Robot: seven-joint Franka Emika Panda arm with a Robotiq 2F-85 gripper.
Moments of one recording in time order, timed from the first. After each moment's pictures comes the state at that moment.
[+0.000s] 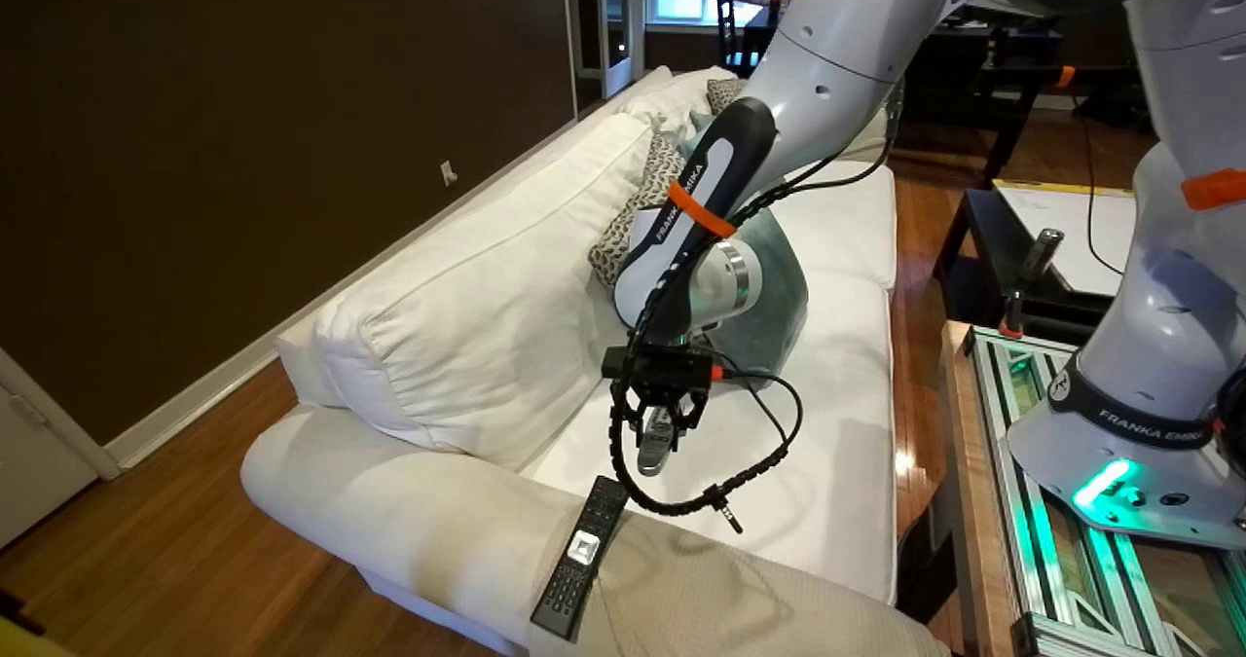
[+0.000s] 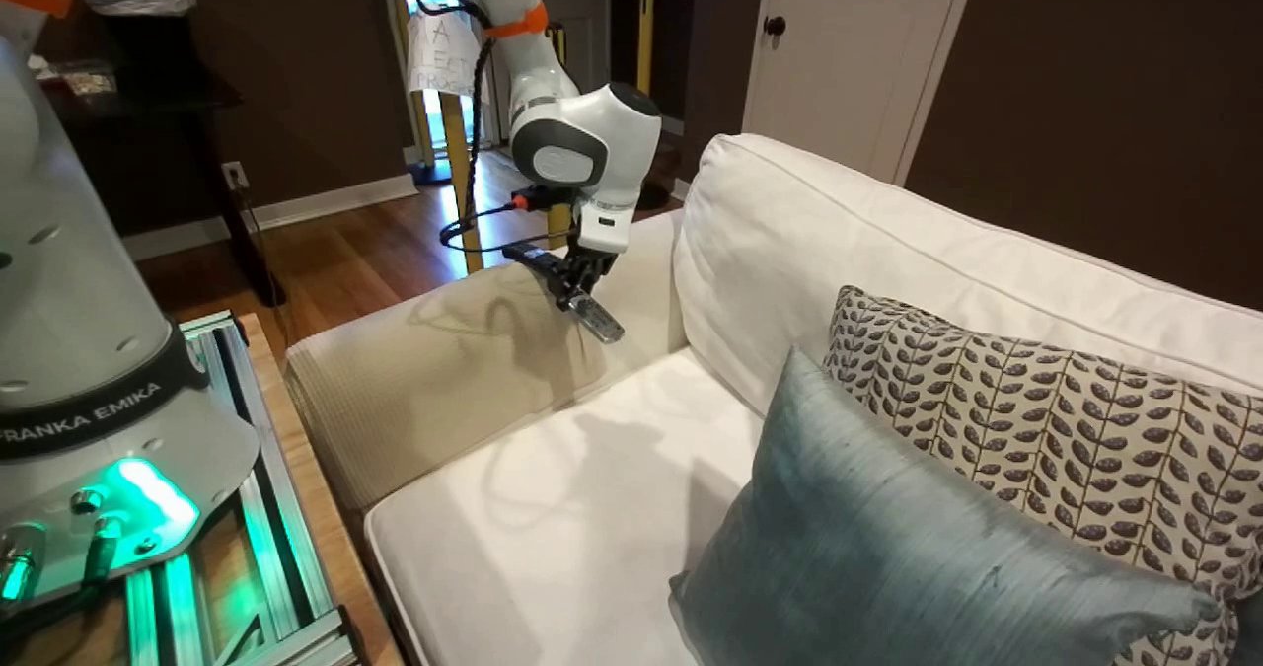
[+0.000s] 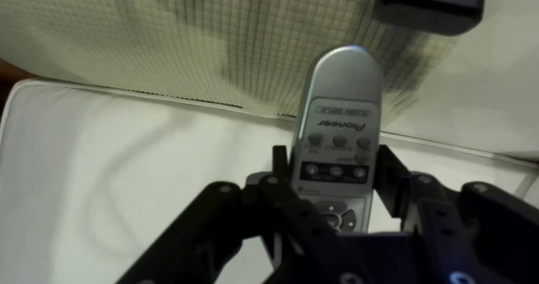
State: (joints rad) arm 0.17 0.61 -0.01 -2.18 0.68 2.65 0.88
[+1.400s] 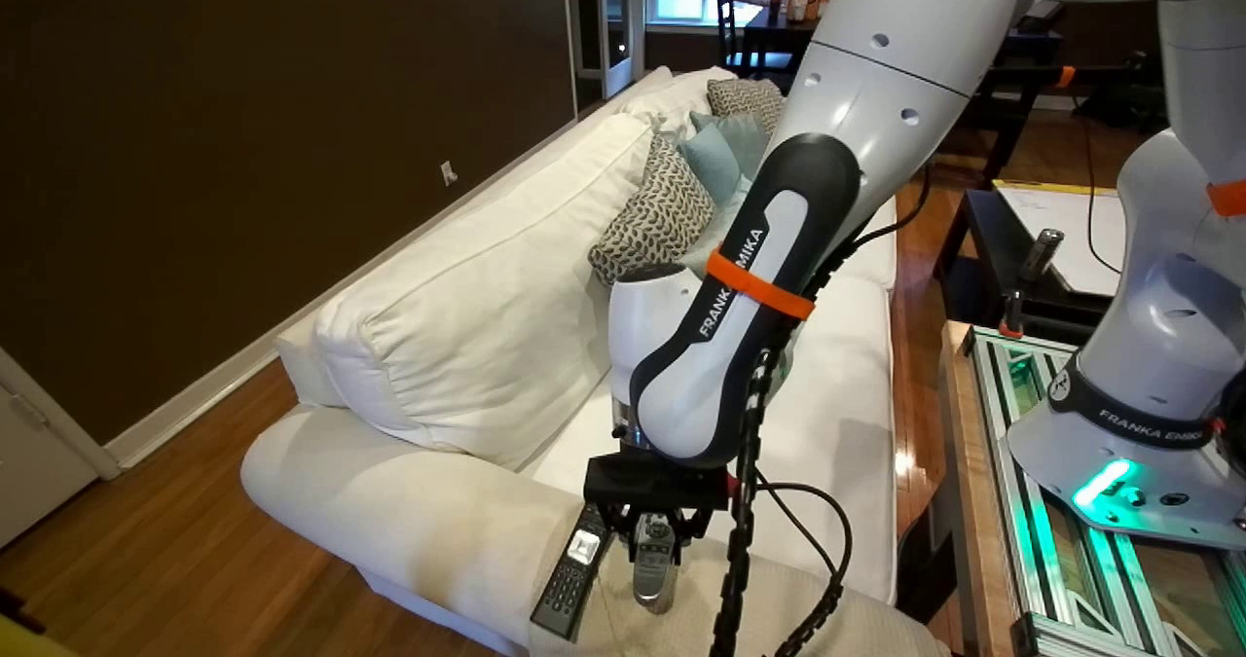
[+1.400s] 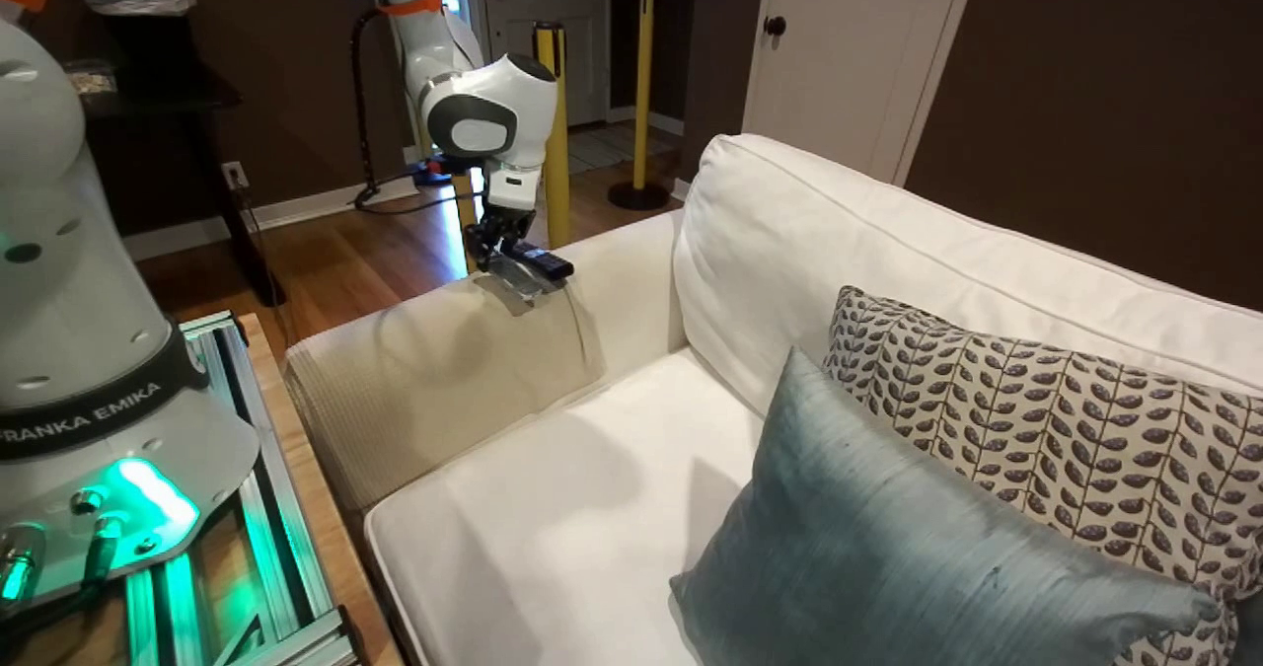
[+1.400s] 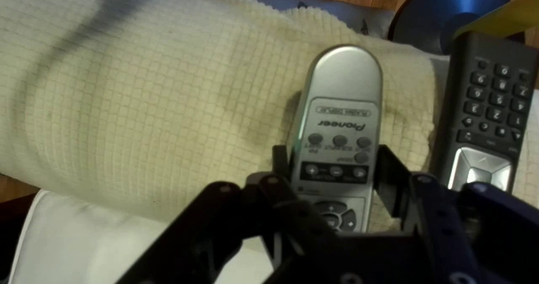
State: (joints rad) arm 0.35 0.58 0.13 -2.22 0.64 2.74 1.12
